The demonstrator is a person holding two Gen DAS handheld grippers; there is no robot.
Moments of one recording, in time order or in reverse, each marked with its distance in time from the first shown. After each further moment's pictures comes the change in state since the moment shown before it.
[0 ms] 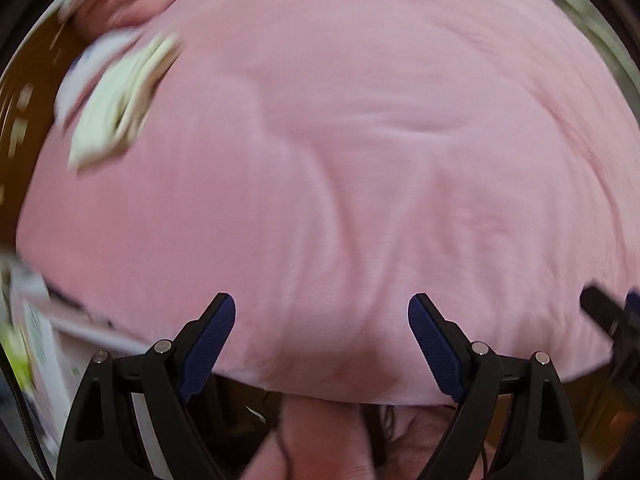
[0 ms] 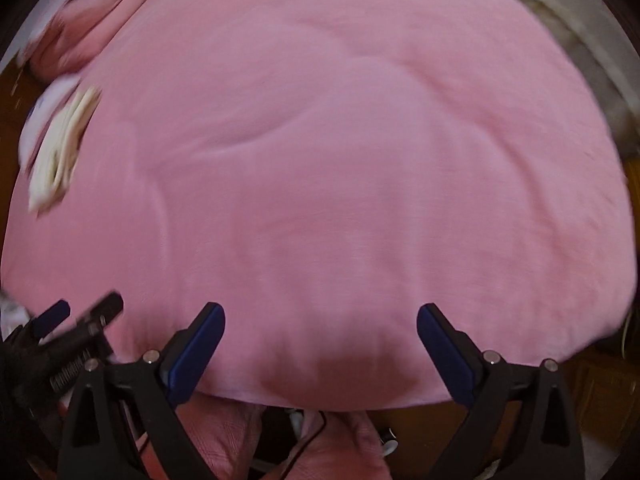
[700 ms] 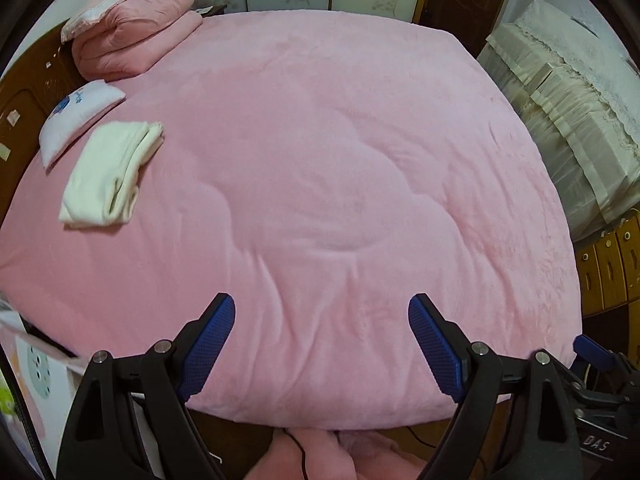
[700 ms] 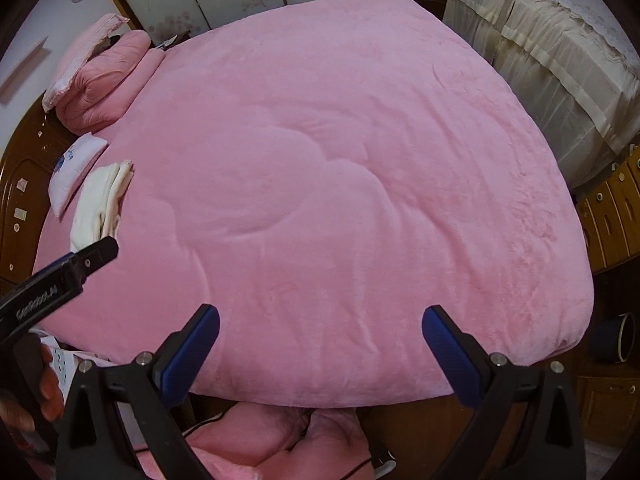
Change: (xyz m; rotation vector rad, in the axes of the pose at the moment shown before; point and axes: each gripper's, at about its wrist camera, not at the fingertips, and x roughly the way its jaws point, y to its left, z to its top) left arm -0.138 0.027 0.040 -0.082 -0.220 -0.205; right arm -0.128 -0.013 0.016 -0.025 -0.141 0.057
